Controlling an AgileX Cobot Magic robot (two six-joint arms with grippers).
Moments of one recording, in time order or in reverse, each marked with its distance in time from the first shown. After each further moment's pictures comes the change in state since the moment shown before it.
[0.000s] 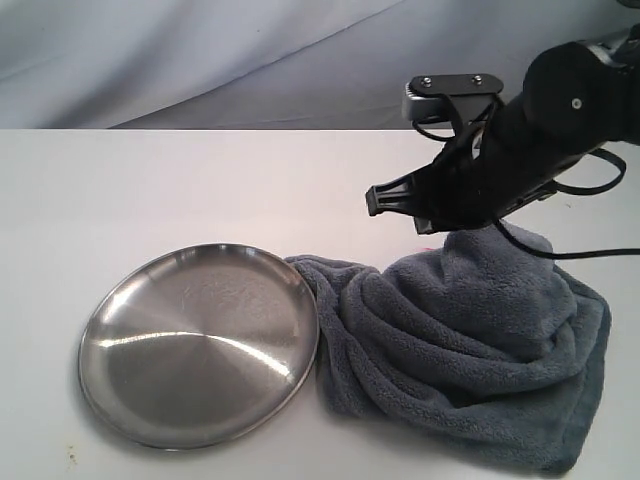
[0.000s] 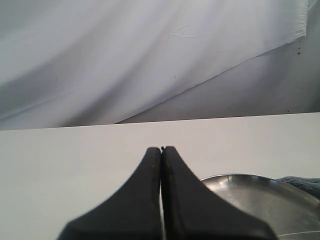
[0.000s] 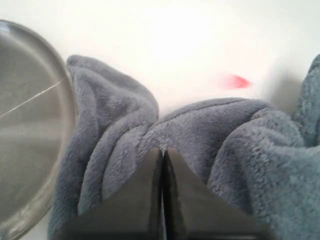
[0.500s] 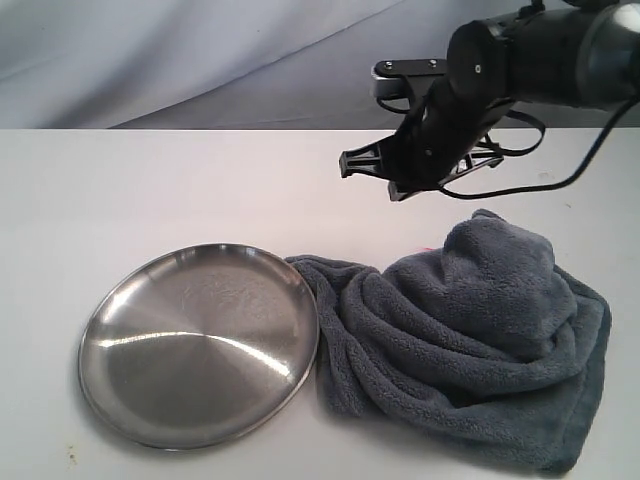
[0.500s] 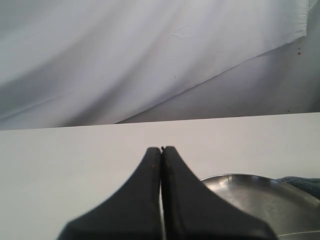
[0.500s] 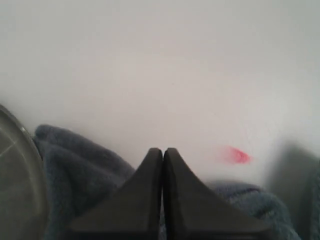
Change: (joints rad) left arm 0.000 0.000 0.000 0.000 0.000 0.000; right arm -0.036 0.319 -0.370 -0.008 0.087 0.002
